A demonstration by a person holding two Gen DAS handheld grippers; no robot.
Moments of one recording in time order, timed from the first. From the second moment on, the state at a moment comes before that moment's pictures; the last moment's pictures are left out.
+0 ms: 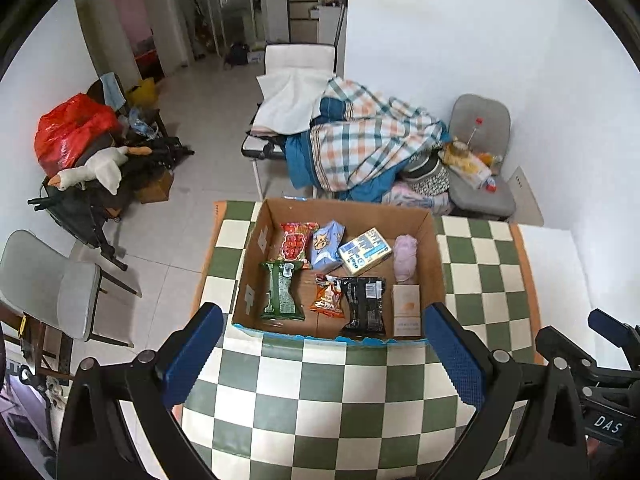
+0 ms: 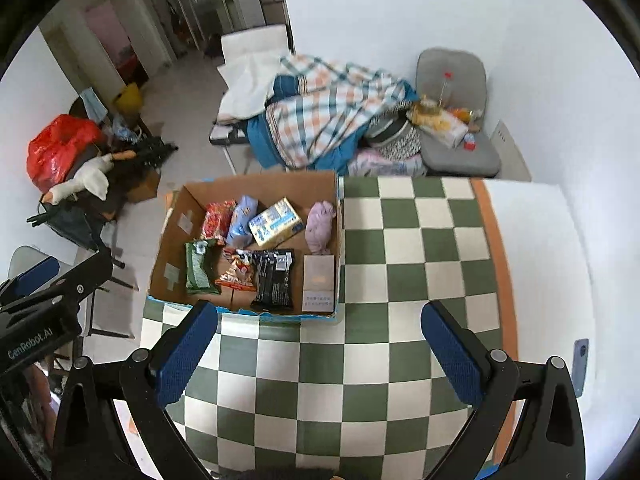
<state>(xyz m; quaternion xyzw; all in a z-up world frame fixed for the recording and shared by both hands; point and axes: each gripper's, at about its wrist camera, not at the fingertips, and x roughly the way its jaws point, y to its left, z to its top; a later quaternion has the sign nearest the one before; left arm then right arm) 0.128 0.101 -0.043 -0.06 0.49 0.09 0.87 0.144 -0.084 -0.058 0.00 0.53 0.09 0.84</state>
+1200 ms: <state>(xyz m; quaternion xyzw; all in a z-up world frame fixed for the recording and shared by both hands) 0.080 0.081 -0.002 -0.04 0.47 0.10 0.88 0.099 -0.105 0.013 -0.01 0.48 0.09 0.87</state>
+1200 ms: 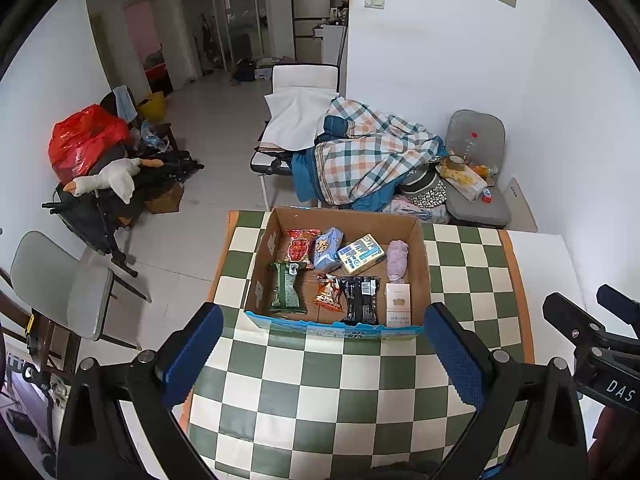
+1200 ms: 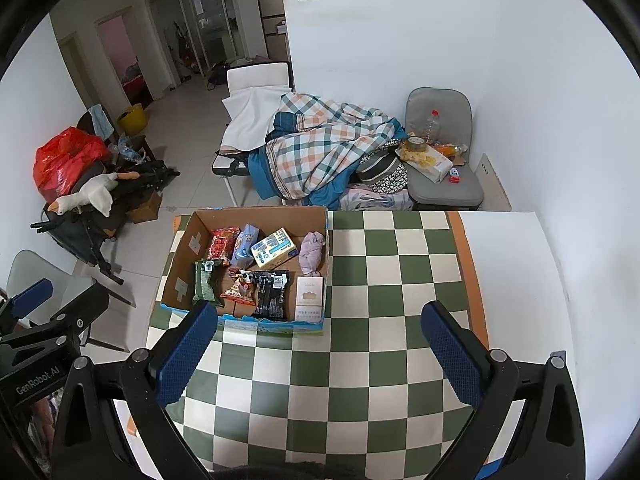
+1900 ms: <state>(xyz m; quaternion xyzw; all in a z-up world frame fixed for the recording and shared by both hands) 0.080 0.080 0.000 -0.05 0.47 0.10 0.88 0.105 -0.107 0.019 -0.01 0.48 0.08 0.87</state>
